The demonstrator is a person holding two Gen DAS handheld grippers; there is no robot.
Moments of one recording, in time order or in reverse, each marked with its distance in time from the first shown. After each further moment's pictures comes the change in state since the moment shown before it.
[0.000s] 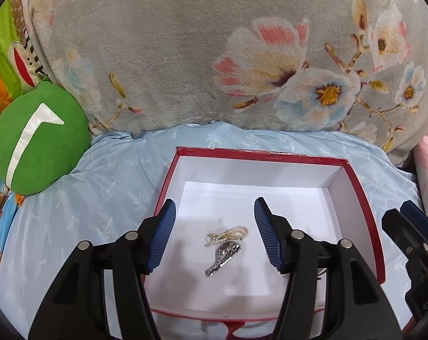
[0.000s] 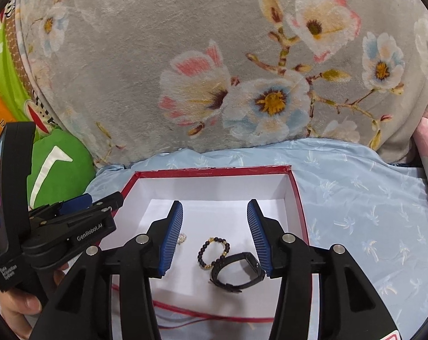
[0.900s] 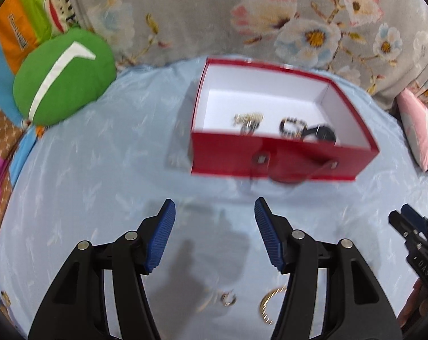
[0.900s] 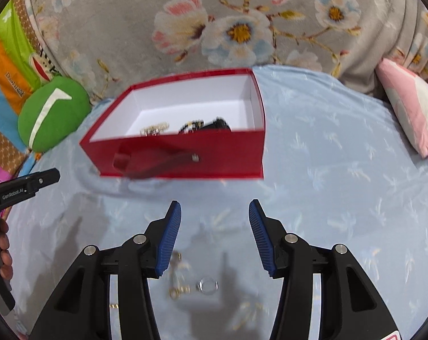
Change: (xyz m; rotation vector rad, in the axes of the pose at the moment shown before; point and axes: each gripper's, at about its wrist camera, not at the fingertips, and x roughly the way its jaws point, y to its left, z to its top) left arm -0.087 0.060 -0.157 0.008 0.176 -0.023; right arm -0.095 -0.027 -0.160 0.012 0.208 -0.073
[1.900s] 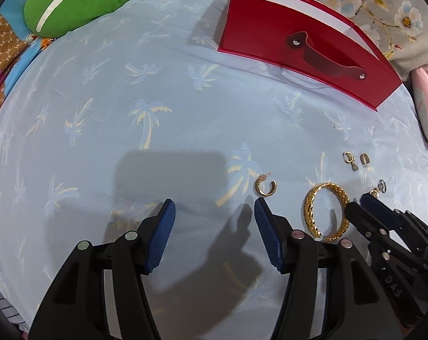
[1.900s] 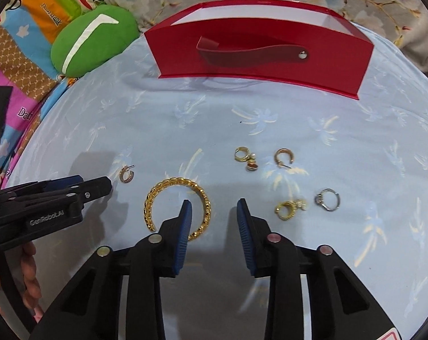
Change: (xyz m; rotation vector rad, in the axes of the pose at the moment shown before) left arm 0.027 0.026 -0.106 -0.111 0.228 -0.020; right arm 0.042 0.095 -0.087 -0.151 0.236 0.158
